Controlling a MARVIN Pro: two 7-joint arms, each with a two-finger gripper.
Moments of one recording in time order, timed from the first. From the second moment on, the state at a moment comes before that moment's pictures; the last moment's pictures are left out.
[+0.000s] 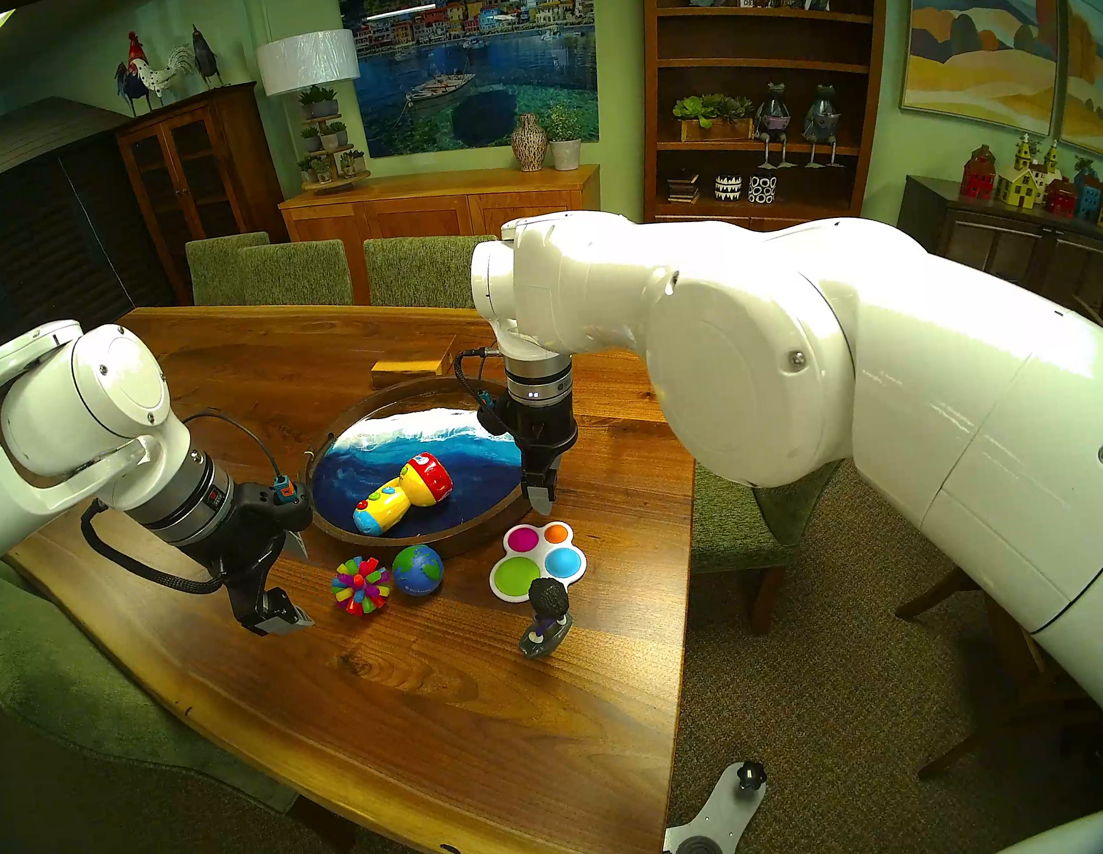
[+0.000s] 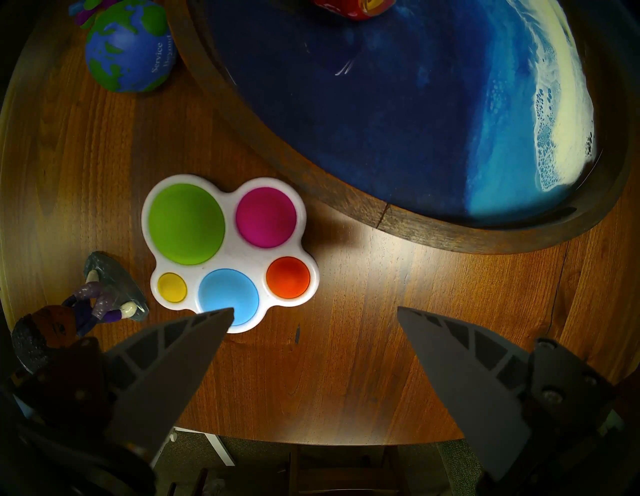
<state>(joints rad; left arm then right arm) -0.32 -0.15 0.43 -1.97 -0.36 0.78 -1.05 0.07 -1.95 -1.59 -0.33 1.79 0.60 1.23</state>
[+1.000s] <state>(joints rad) -0.20 -0.31 0.45 -1.76 -0.57 0.73 -0.87 0.07 -1.95 -1.58 -0.33 1.79 0.60 1.23</state>
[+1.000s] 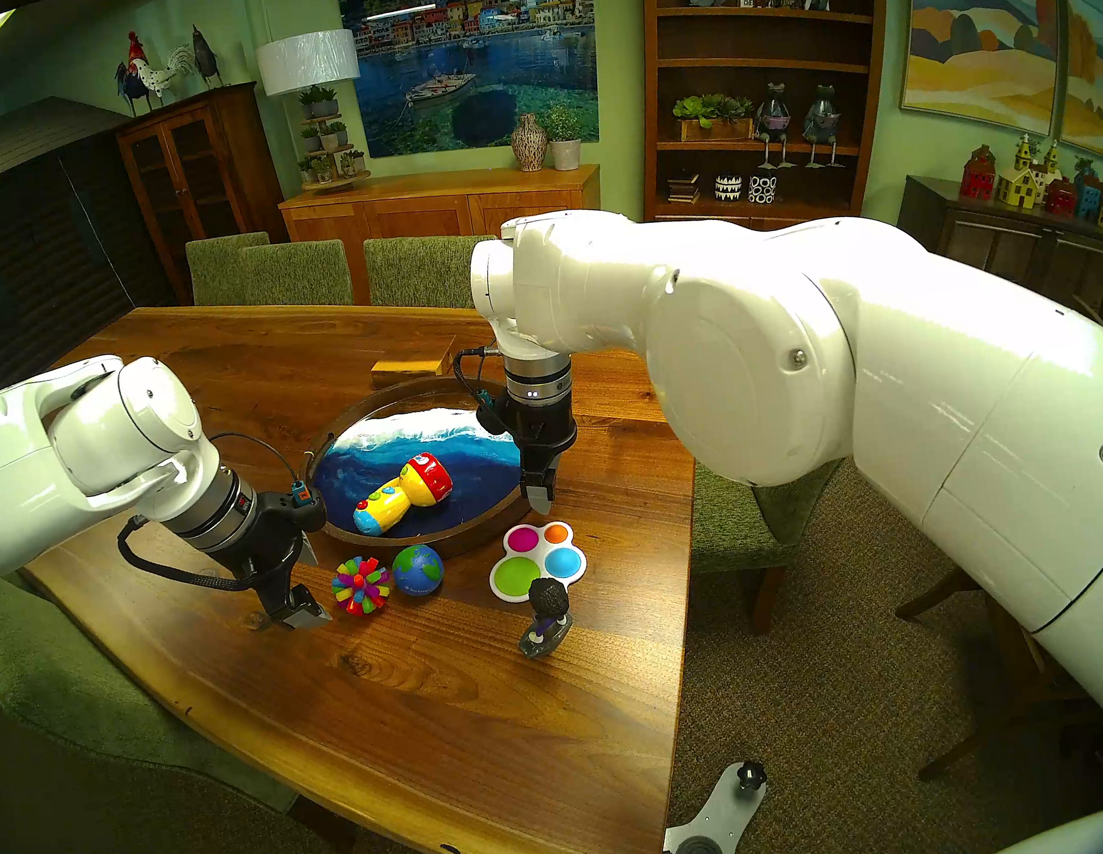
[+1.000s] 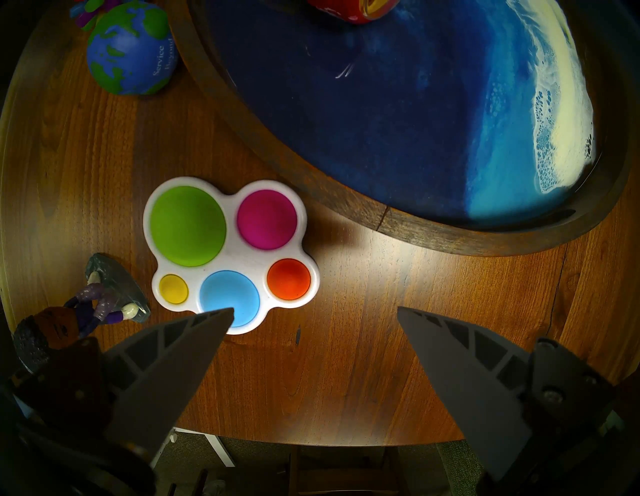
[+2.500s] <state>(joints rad) -0.11 -0.39 0.45 -1.69 -0.59 0.70 -0.76 0.07 -1.95 -1.58 -0.33 1.79 0.60 1.23</state>
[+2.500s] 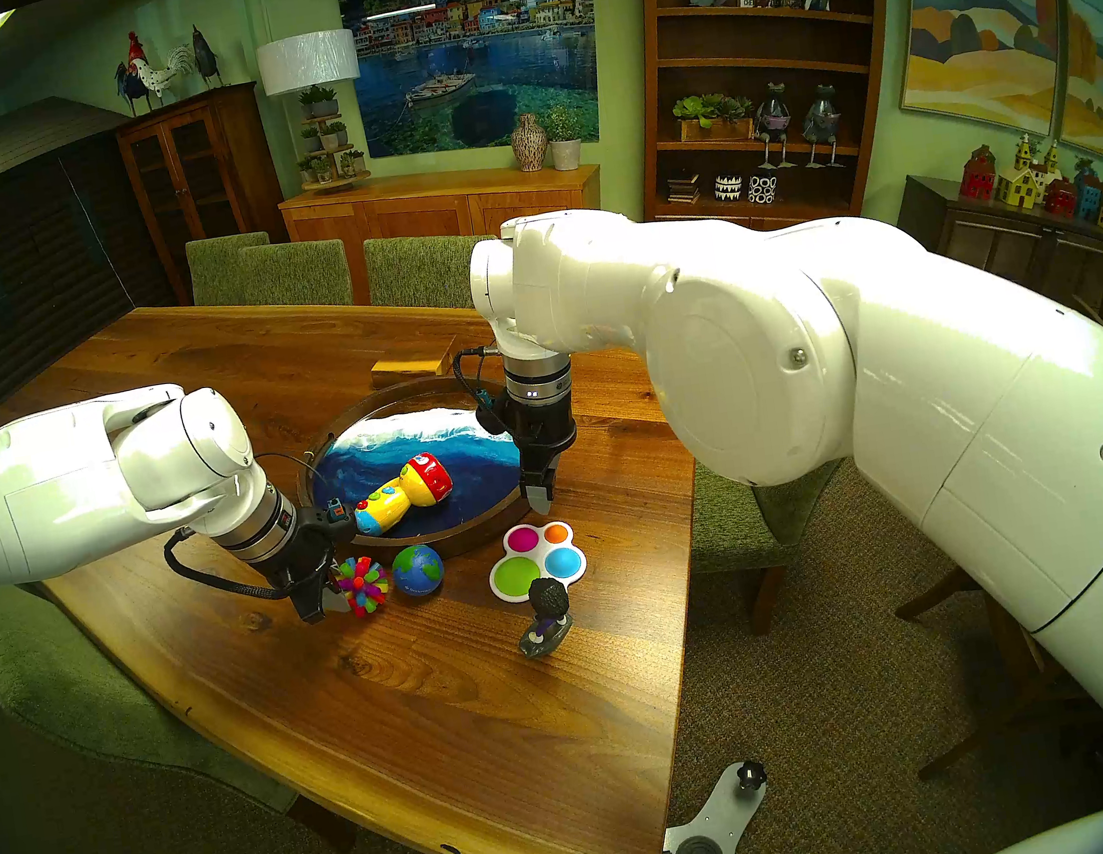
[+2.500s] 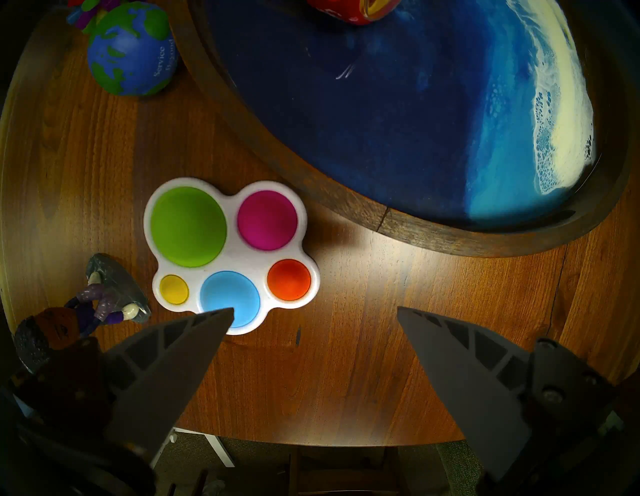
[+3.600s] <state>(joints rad) -0.14 -0.58 0.31 -1.42 -0.68 0.79 -0.76 0.07 -1.95 -1.57 -0.33 1.78 0.60 1.23</state>
